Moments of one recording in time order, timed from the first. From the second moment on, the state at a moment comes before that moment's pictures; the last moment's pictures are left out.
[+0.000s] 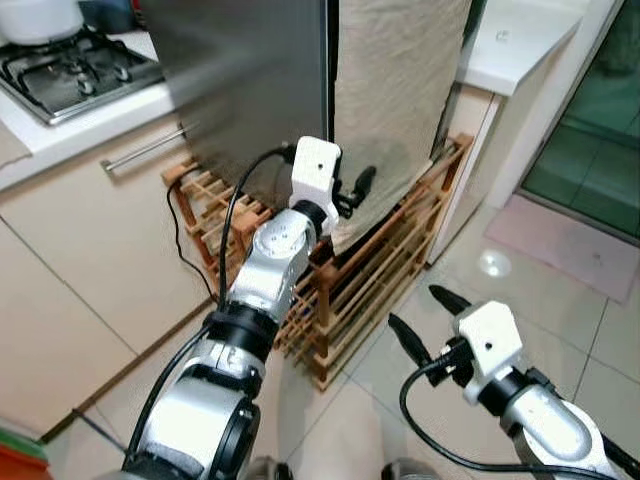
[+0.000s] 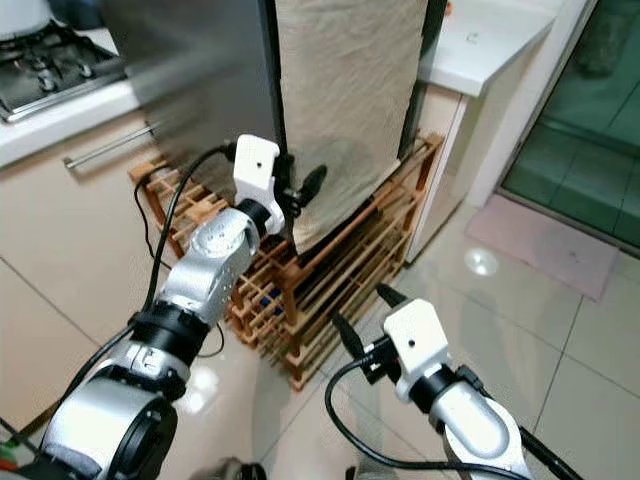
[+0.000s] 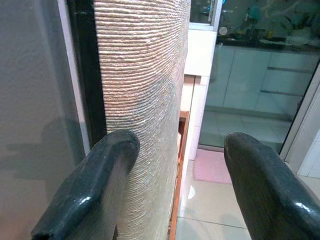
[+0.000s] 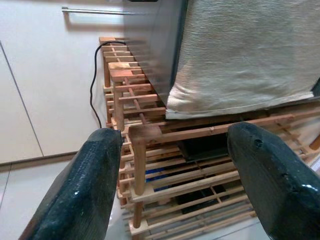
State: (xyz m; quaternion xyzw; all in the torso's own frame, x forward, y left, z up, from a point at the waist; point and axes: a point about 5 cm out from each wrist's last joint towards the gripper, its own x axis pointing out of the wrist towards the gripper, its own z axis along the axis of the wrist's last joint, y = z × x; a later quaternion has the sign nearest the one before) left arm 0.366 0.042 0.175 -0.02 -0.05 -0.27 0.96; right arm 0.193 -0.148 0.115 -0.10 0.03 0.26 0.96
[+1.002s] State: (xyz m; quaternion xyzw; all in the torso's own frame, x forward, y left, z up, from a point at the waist) left arm 0.369 0.045 0.202 0.00 -0.09 -0.25 0.96; right arm 0.191 -0.148 0.117 -0.16 -0.01 0.30 0.94
